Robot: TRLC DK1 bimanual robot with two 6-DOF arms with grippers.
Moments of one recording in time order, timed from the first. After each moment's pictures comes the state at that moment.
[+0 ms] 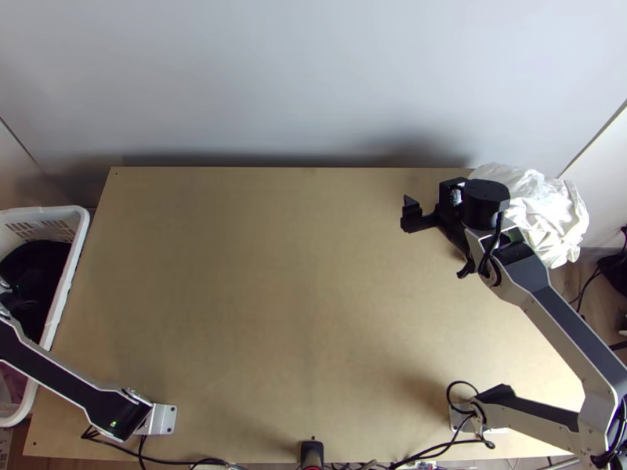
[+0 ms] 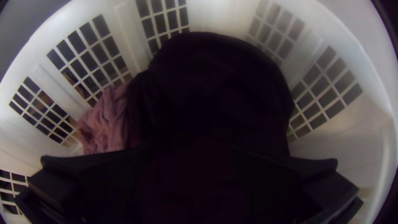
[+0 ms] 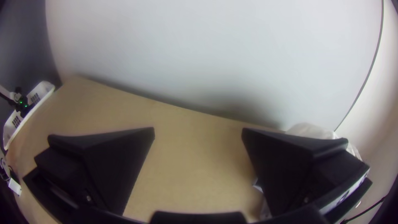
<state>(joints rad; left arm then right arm) 1.03 2.35 1.55 -0.12 0.02 0.00 0.38 1.27 1.10 -0.24 0.13 -0.02</state>
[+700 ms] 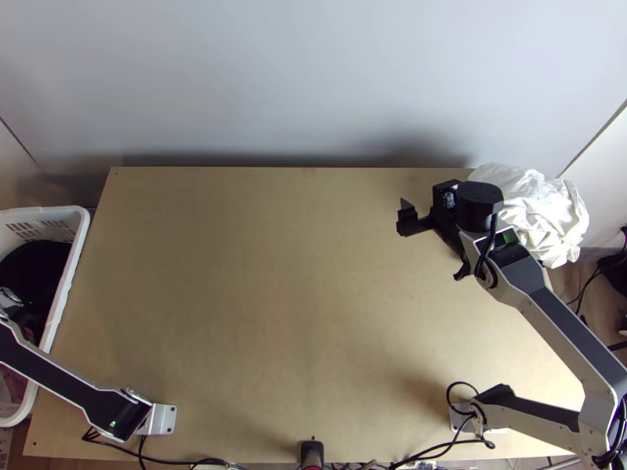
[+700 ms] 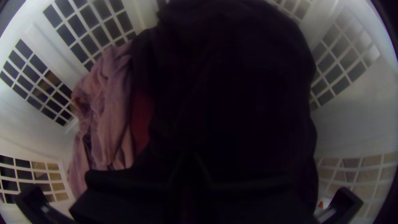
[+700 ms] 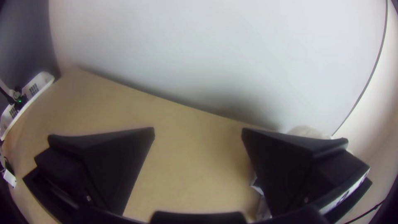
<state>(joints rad) 1.06 2.40 1.45 -0.06 0.03 0.05 0.41 1.27 1.10 -0.25 0.16 -0.05</state>
